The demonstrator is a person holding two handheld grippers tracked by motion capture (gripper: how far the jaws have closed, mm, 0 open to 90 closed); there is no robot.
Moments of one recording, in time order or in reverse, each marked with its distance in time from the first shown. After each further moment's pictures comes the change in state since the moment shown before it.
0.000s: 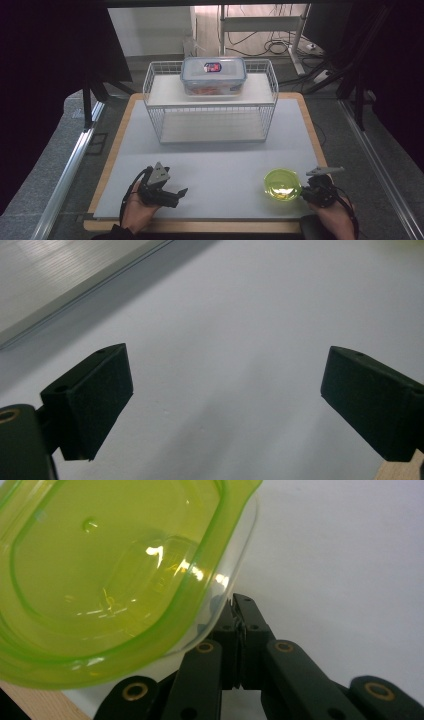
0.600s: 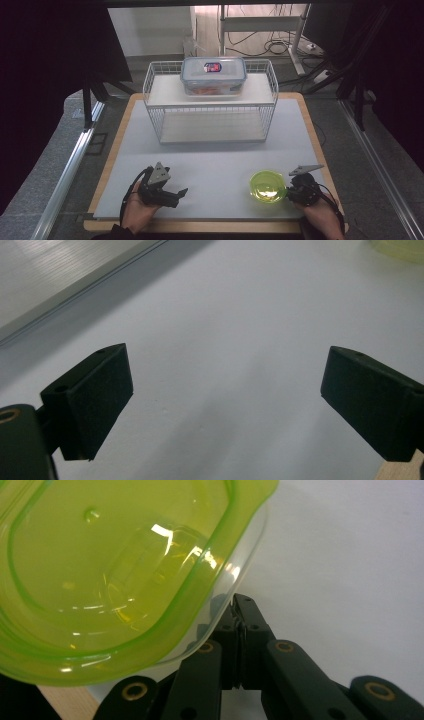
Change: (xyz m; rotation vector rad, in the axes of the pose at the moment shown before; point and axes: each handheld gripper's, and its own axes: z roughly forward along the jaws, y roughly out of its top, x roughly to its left) left arm 0.000 0.000 0.001 0.008 -0.004 -0.005; right arm 0.030 0.017 0.021 0.054 0.072 -0.089
